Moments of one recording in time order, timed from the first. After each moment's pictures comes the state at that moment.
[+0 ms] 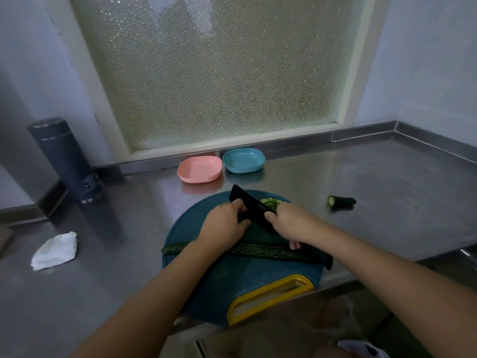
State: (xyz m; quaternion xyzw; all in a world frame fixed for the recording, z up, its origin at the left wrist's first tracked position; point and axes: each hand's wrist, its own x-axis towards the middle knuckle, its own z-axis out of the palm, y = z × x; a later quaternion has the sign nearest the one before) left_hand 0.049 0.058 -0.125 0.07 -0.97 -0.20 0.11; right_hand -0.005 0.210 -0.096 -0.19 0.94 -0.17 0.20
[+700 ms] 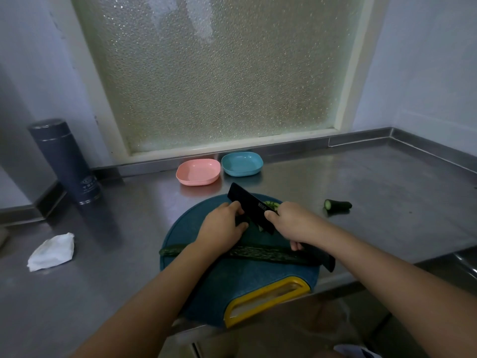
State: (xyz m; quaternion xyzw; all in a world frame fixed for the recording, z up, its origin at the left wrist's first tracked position) left_hand 0.050 0.058 -0.124 0.07 -0.97 -0.20 0.12; right_hand 0.007 0.220 -0.077 -0.21 0.94 -0.20 0.20
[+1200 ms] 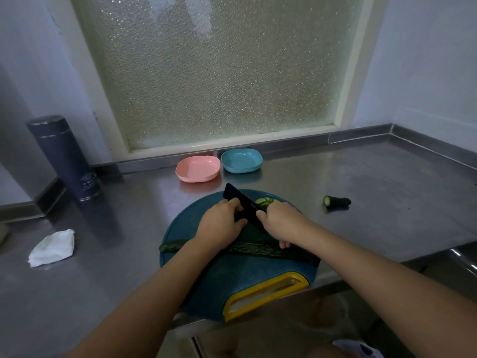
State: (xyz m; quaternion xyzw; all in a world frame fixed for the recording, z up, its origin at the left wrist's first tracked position) left_hand 0.051 0.059 -0.125 0.07 -0.97 -0.19 0.12; right_hand -0.001 0.198 -0.098 -0.18 0.95 -0.18 0.20
